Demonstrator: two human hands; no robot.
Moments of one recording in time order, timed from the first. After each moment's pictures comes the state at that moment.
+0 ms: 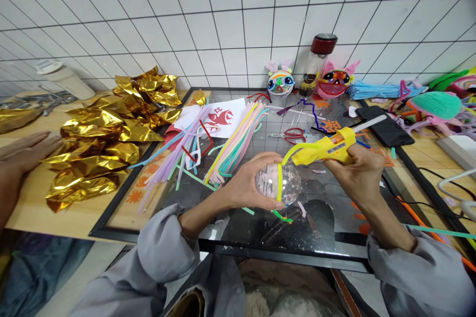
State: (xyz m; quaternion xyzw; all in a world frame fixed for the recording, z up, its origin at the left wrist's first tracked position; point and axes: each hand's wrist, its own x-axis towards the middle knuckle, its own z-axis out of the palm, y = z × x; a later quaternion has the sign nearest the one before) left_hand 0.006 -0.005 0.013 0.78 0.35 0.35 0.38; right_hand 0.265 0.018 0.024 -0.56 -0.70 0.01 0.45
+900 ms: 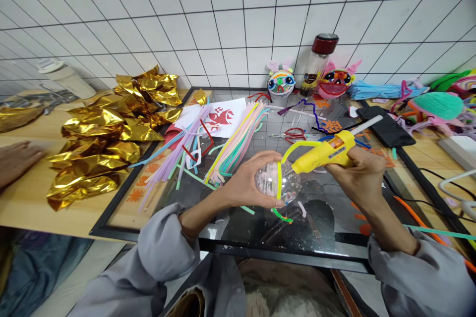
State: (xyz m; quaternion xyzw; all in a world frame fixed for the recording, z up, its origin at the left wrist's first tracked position) left_hand 0.005 -0.004 0.015 0.78 0.35 0.35 0.37; right_hand 0.266 0.015 0.026 -0.52 -0.73 -0.01 0.45
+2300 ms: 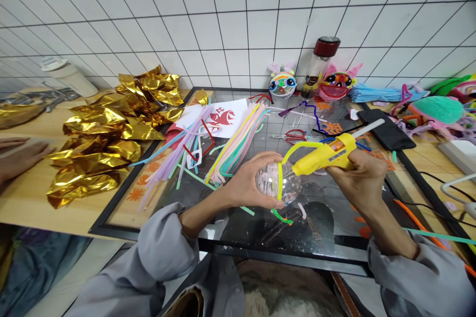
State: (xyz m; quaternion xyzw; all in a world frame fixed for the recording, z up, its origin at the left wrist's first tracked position) left_hand 0.006 -0.003 0.013 0.78 0.36 0.35 0.37; right_hand 0.266 0.014 0.025 -0.48 -0.75 -0.08 0.45
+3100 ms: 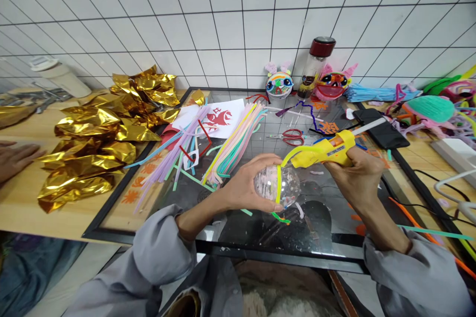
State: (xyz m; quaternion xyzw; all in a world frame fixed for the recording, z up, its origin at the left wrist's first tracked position) left_hand 0.007 -0.006 0.014 0.78 0.34 0.35 0.38; right_hand 0.265 0.014 0.022 -0.55 -0.71 -0.07 0.44
